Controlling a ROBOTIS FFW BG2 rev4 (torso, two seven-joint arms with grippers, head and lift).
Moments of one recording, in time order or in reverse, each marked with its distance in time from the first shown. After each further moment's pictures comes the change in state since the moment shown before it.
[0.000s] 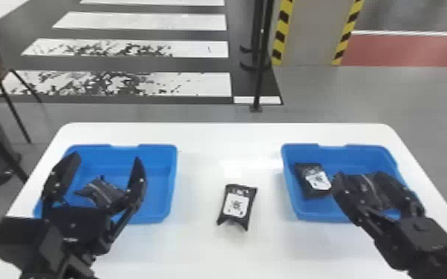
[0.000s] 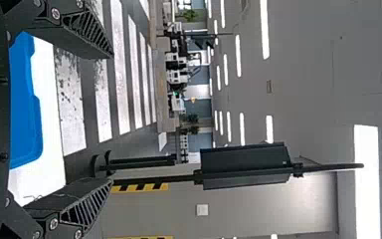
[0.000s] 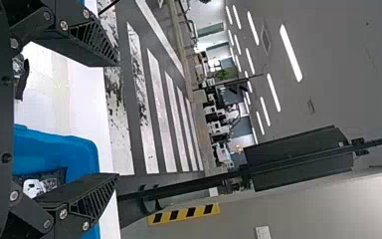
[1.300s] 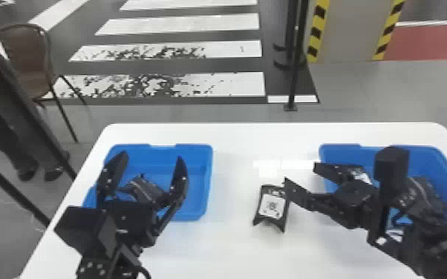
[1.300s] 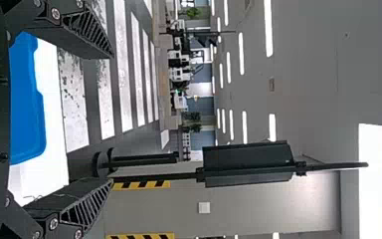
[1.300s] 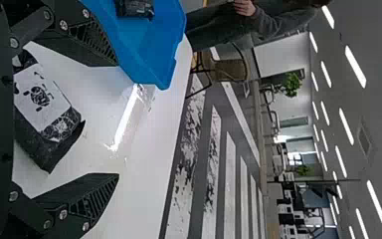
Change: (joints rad) left arm -0.014 0.000 -0.011 0.011 0.002 0.015 -0.004; right arm -0.535 -0.099 0.291 0.414 0.172 0.305 0.253
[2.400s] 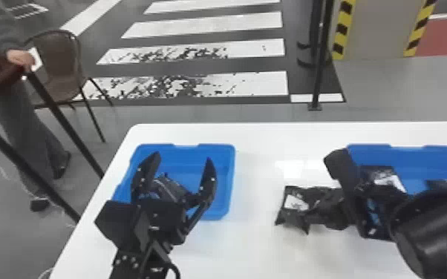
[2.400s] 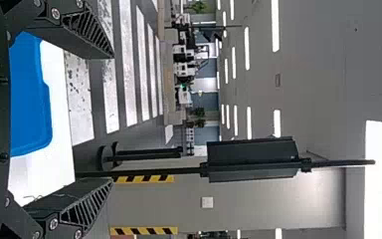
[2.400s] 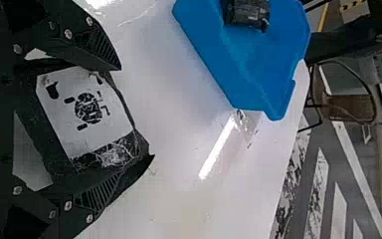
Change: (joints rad) left arm -0.013 0.005 -0.013 0.014 0.011 0.017 -0.007; right arm -0.387 -0.021 0.347 0.428 0.085 0.212 0.074
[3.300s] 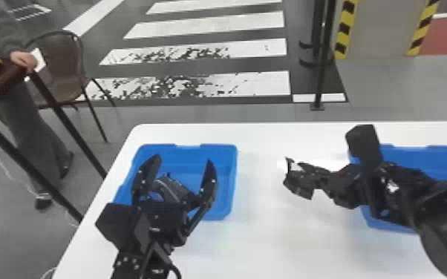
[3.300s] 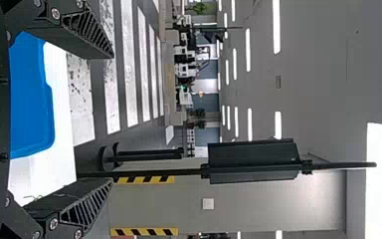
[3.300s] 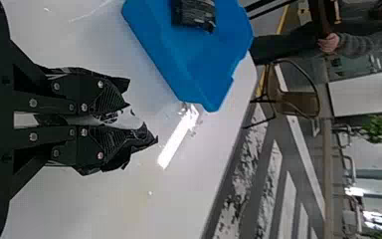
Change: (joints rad) left arm 0.006 0.000 0.009 0.006 0.009 -0.011 0.000; right arm 0.080 -0.006 -0.136 -0.207 -0.006 -0.063 -0.023
